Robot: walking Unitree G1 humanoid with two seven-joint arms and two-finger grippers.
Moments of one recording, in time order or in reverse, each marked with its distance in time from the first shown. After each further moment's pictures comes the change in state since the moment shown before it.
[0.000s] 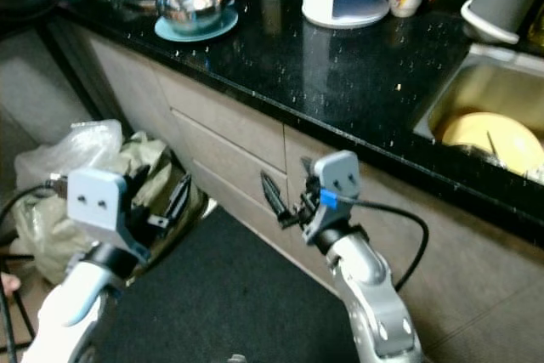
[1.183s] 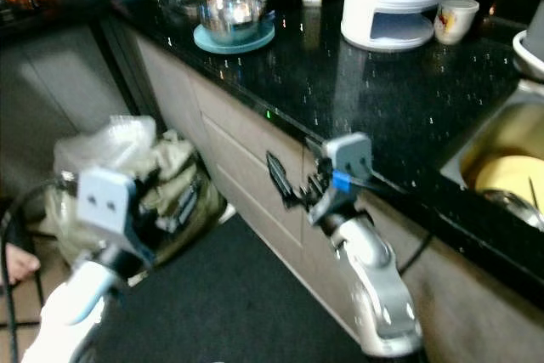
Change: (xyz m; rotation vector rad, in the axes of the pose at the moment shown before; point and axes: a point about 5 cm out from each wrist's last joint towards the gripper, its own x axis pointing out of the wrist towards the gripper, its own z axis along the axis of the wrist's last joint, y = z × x) left arm 0.003 -0.007 0.003 -0.014 -0.020 -0.053; right arm 0.015 -0.009 0.026 -0.006 -0.103 0.010
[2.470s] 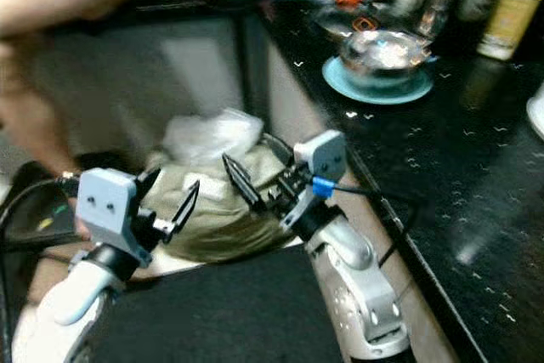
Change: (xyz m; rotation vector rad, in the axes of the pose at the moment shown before) left arm 0.000 0.000 -0.005 0.022 0.018 -0.027; right arm 0.004 0.030 0.011 0.063 -0.047 0.216
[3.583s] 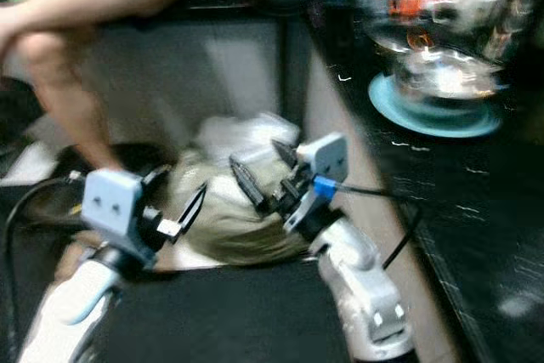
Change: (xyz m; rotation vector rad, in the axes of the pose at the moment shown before) left arm -0.001 0.002 0.000 0.009 -0.003 -0.013; right arm 0.005 0.008 -0.003 0.023 0.016 0.027
